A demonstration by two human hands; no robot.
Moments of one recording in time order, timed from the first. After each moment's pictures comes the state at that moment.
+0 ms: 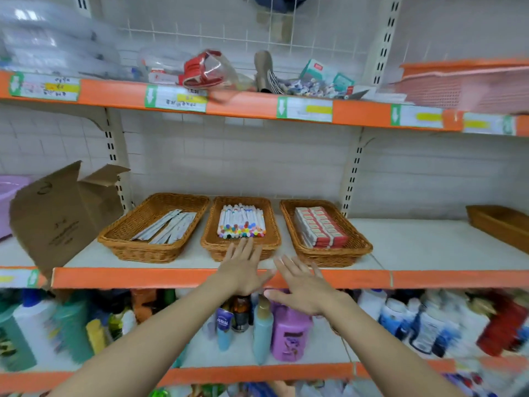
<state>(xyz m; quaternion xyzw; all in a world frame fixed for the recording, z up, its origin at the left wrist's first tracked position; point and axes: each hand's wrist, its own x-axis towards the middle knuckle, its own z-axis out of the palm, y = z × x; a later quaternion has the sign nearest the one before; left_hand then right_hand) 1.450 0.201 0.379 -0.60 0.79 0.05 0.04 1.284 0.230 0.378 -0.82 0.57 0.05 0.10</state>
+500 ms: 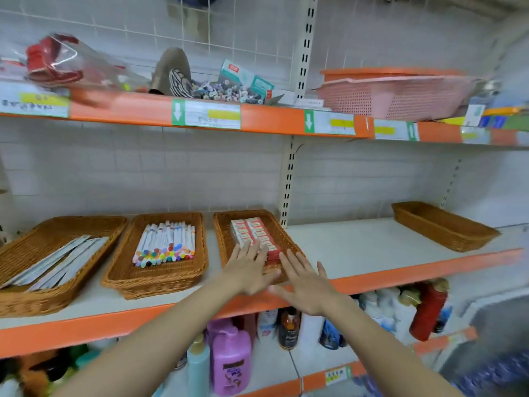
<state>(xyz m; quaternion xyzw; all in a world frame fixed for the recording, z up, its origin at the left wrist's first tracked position) 1.301 0.145 0.394 -0.51 0.86 0.05 0.00 1.150 0.201 0.386 -0.74 0.67 0.01 0.07</state>
